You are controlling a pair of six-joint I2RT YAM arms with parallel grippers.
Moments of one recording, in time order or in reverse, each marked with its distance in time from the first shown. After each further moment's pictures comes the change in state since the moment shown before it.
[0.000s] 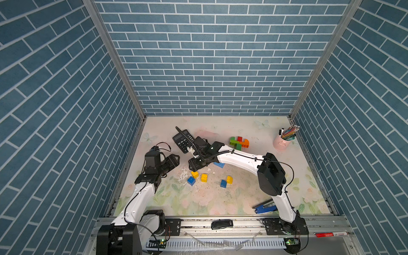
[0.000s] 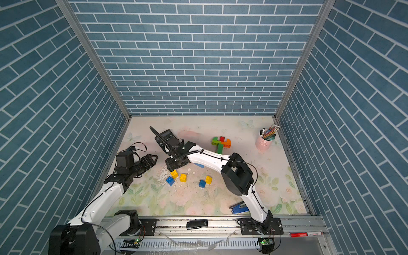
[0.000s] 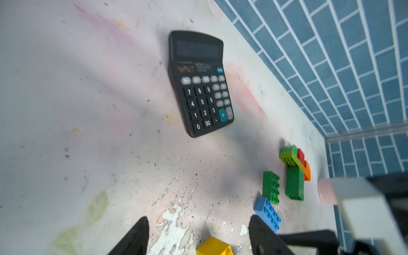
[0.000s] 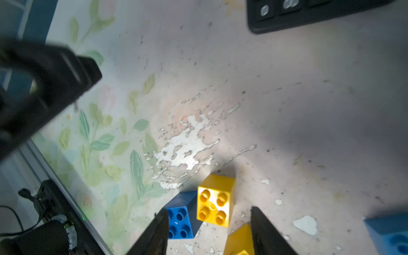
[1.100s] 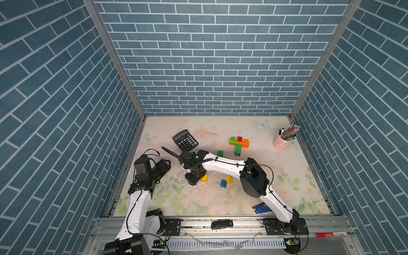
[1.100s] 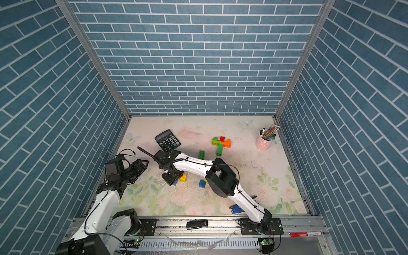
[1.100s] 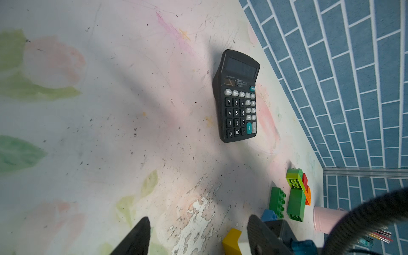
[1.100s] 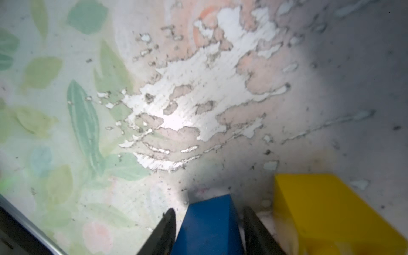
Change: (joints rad) left arm 0.195 -0.114 -0.066 -0.096 0.074 -0.033; right arm 0.106 0.235 0.223 -0.280 0.043 -0.136
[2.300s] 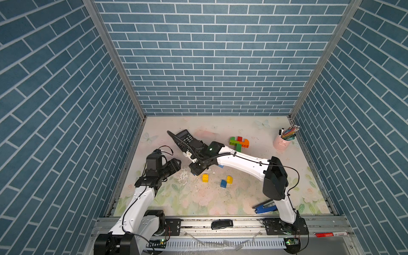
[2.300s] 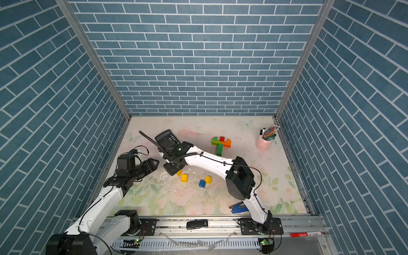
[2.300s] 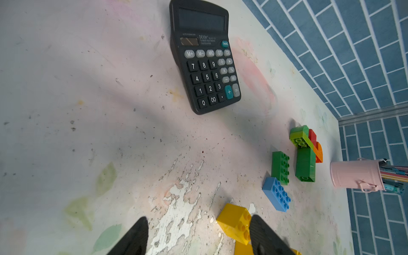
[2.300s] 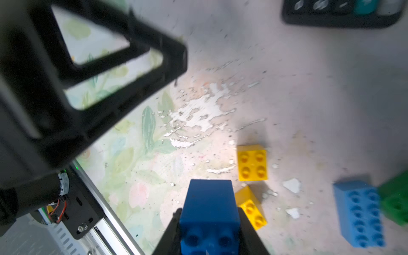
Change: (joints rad) left arm -0.264 0.059 0.056 -0.018 -0.111 0.075; right arm -0.053 -0.309 -0.145 0.072 0.051 -0.006
